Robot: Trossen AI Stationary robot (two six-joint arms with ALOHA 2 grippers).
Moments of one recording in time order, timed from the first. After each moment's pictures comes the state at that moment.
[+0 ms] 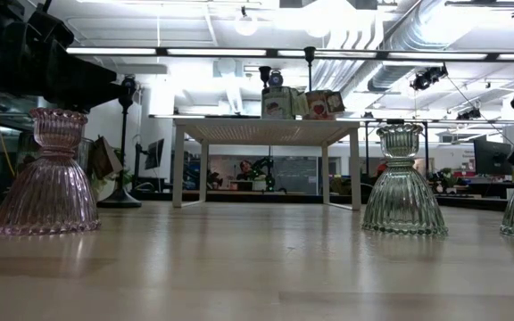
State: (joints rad) left arm 0.11 0.03 0.01 0.02 -0.04 -0.03; right arm 0.94 1.30 0.54 -0.37 0.72 1.07
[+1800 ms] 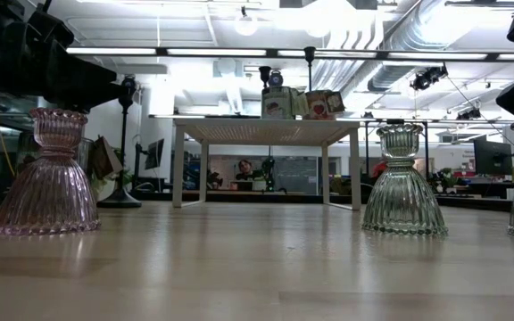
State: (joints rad) left arm 0.11 0.03 0.01 0.02 -0.04 -0.03; right arm 0.86 1.21 0.54 -0.38 0.54 0.92
